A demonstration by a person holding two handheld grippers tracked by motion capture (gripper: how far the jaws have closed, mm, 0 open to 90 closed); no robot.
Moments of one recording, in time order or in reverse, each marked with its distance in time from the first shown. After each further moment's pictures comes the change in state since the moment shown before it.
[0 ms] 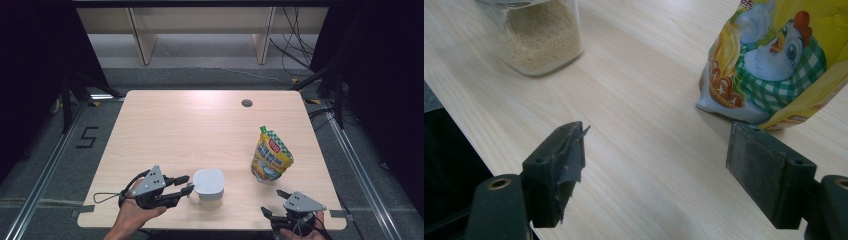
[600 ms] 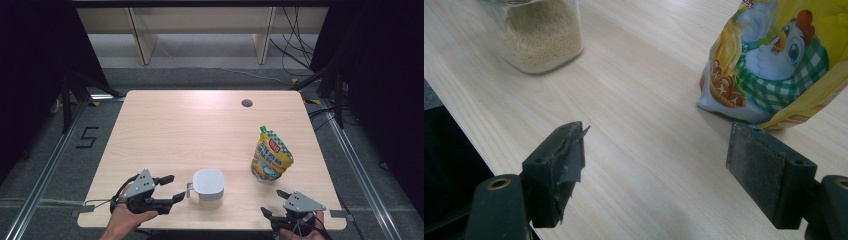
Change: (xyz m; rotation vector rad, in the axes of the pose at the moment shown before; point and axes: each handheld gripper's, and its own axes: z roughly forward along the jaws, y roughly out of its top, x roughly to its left) left arm 0.013 -0.030 -0.012 0.025 0.058 -0.076; right arm 0.000 0.000 0.000 0.006 0.009 -0.007
